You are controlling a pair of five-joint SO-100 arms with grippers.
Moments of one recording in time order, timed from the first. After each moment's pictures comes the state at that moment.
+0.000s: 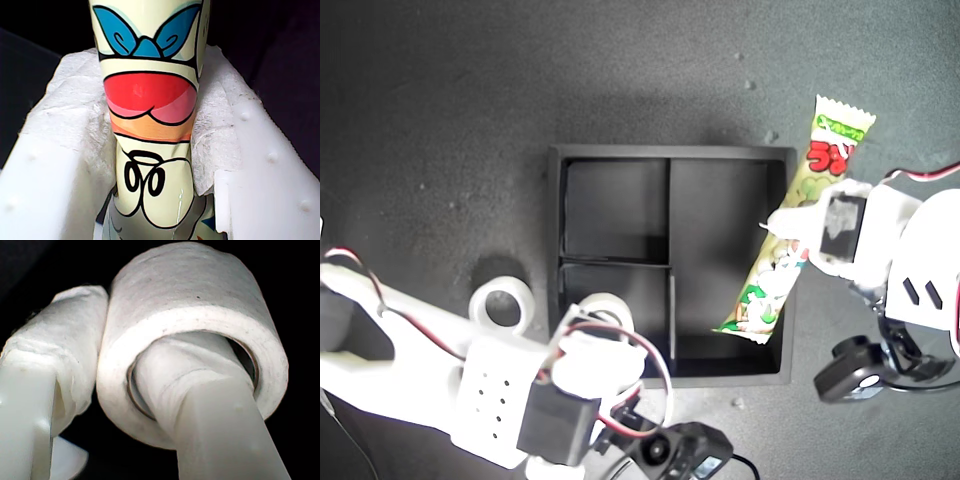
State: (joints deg) arm 0 16.9 38.1 13.9 104.2 -78.2; arm 1 -0.3 76.7 69.2 66.0 15.5
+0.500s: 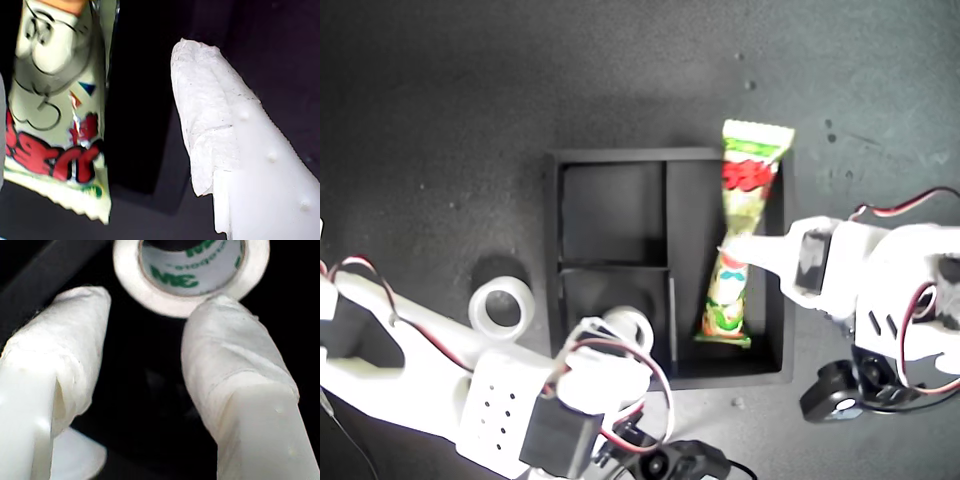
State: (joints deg) arm 0 19.0 40.7 15.9 104.2 -78.8; arm 1 -4.0 66.7 59.6 73.7 15.8
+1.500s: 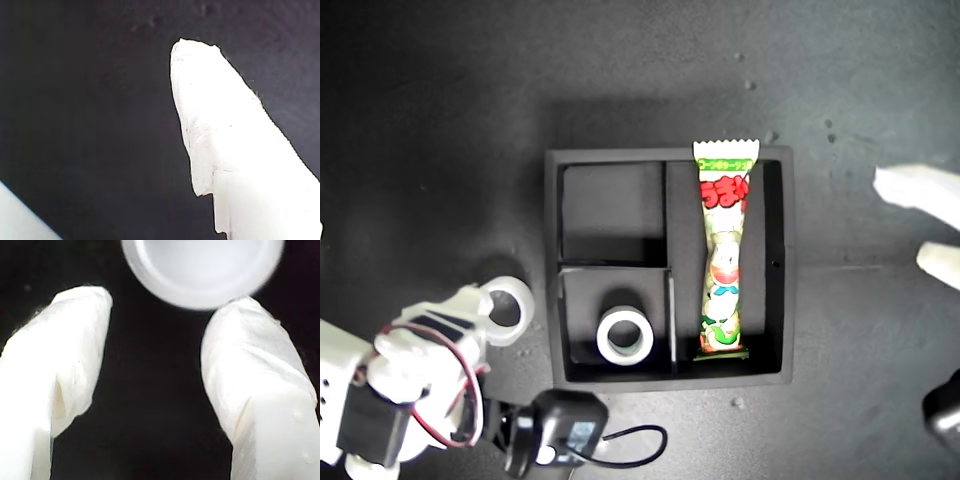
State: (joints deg) arm 0 25.8 90.5 89.0 79.4 -105.6; arm 1 -3.7 88.2 47.8 102.9 52.7
